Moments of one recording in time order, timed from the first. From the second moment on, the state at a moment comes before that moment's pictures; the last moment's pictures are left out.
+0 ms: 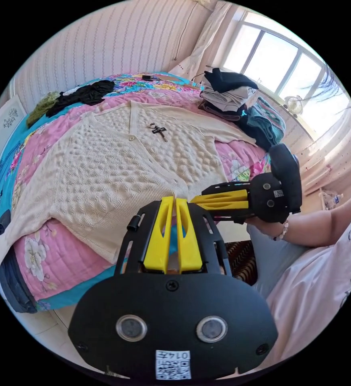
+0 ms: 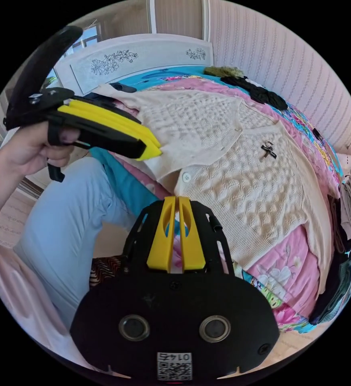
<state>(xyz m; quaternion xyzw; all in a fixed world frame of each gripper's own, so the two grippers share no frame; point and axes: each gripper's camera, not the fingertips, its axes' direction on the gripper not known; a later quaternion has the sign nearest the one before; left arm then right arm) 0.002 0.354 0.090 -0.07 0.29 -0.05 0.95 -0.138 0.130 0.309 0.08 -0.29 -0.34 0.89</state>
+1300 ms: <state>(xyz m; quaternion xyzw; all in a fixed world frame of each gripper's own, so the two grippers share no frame) 0.169 0.298 0.140 -0.07 0.23 0.03 0.97 0.031 0.126 0.342 0.07 -0.30 -0.27 0.91</state>
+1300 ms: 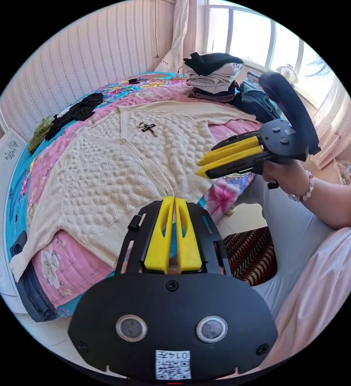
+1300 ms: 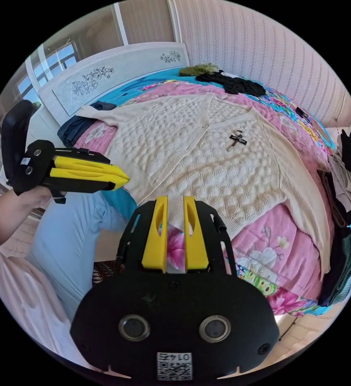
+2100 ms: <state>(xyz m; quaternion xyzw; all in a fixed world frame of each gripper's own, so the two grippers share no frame) 0.394 0.029 0.199 0.02 0.24 0.24 0.94 0.407 0.089 0.475 0.13 -0.14 0.15 0.97</state>
